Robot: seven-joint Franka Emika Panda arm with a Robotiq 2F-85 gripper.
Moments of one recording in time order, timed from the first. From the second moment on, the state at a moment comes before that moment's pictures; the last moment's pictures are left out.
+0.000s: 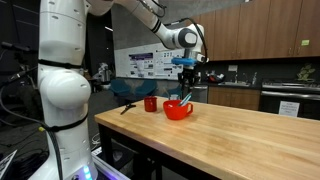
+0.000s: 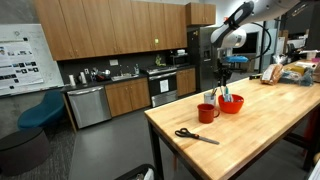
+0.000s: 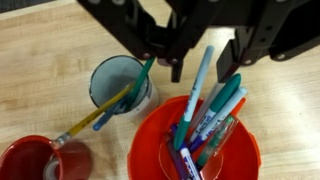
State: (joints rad) arm -0.20 0.14 -0.19 -1.90 0.15 1.96 -0.23
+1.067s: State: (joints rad) arm -0.20 0.13 -0.17 -1.90 0.37 1.96 -0.32
